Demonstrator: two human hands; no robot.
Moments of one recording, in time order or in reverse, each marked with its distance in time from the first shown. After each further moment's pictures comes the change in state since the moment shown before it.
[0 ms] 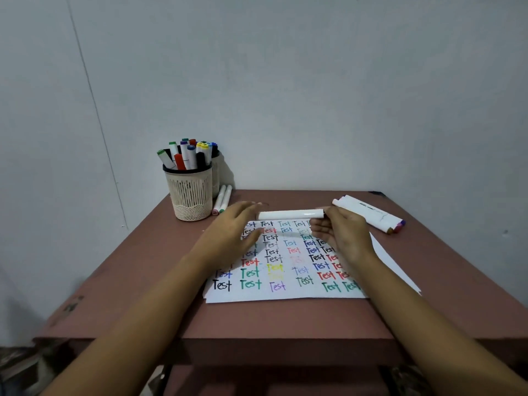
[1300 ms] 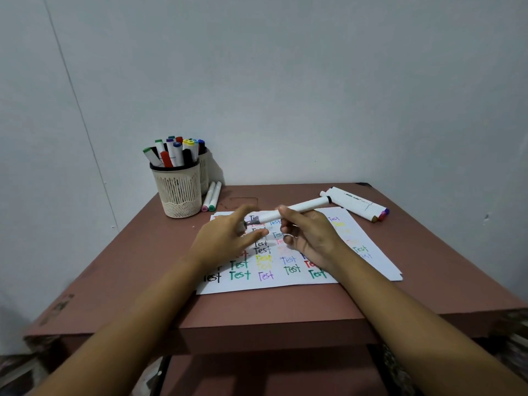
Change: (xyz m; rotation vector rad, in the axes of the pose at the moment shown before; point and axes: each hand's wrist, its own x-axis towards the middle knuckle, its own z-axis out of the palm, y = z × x) left_hand -0.005 0.030 -0.002 -0.074 -0.048 -0.213; right_hand -0.011 0.012 0.011 0.101 -0.318 0.173
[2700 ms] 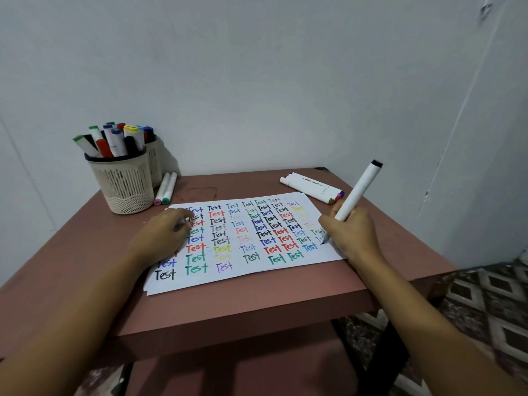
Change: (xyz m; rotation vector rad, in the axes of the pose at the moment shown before) left_hand 0.004 -0.029 0.000 0.000 -0.207 -0.230; right_hand -0.063 -0.020 -0.087 -0.717 0.665 -0.226
